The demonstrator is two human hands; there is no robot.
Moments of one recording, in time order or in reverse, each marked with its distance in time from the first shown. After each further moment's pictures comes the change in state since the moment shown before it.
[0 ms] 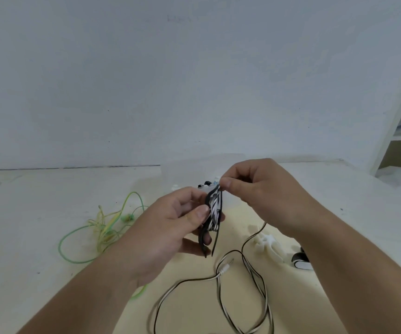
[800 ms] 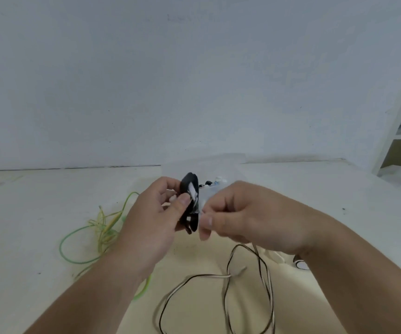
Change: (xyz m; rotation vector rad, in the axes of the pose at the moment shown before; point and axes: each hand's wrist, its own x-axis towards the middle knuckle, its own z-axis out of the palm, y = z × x) left_hand 0.011 -0.010 -0.010 0.115 0.333 0.135; right_hand -0.014 -0.013 0.007 0.061 -0.540 -0.030
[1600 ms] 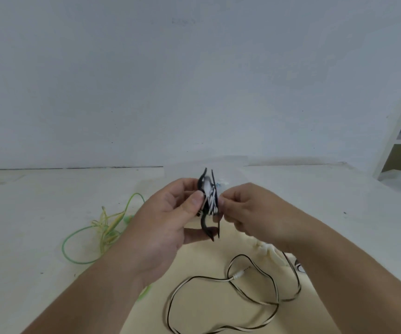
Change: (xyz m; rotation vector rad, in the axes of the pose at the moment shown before) left_hand -0.007 0.011 0.005 -0.350 -0.221 -0.097; right_hand 0.016 0.025 0.001 -0.003 0.266 0.189
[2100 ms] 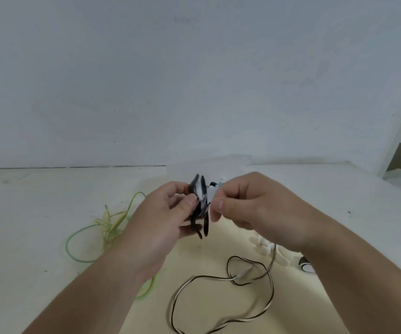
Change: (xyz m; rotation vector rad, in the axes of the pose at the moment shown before) left_hand 0.005 -0.004 -0.009 0.189 0.185 -0.033; right_hand -0.013 -0.018 -0.004 0.058 -0.054 -0.207
